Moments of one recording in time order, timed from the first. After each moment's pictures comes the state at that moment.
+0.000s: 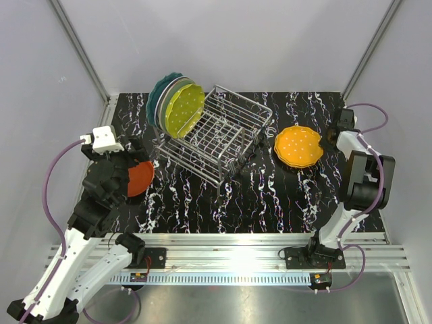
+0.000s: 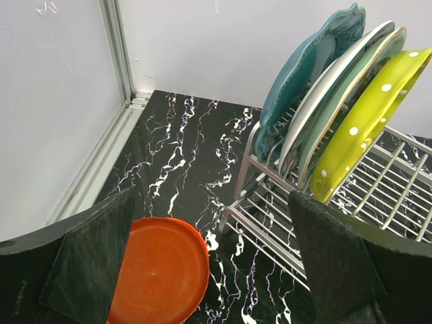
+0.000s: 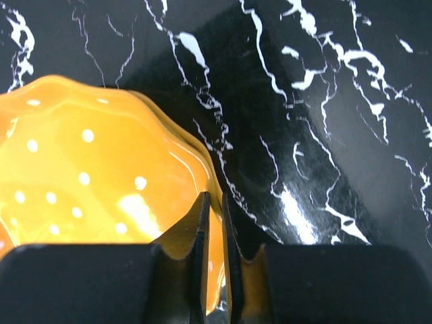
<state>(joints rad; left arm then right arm) -0.48 0.59 0.87 -0.29 -0.63 -0.11 -0.22 1.82 1.23 -0.33 0.11 0.34</state>
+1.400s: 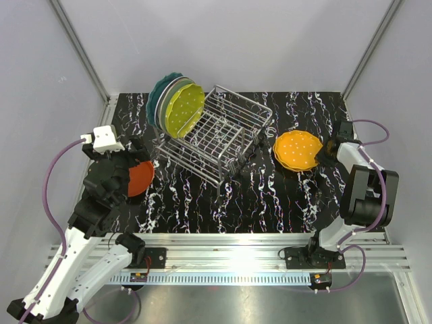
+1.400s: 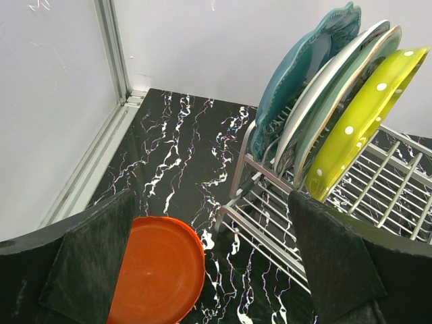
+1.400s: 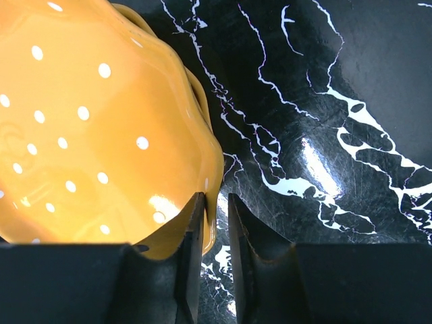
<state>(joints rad) -0.48 0.60 0.87 -0.29 -0.62 -0.12 -0.22 1.64 1.04 -0.43 0.06 0.46</state>
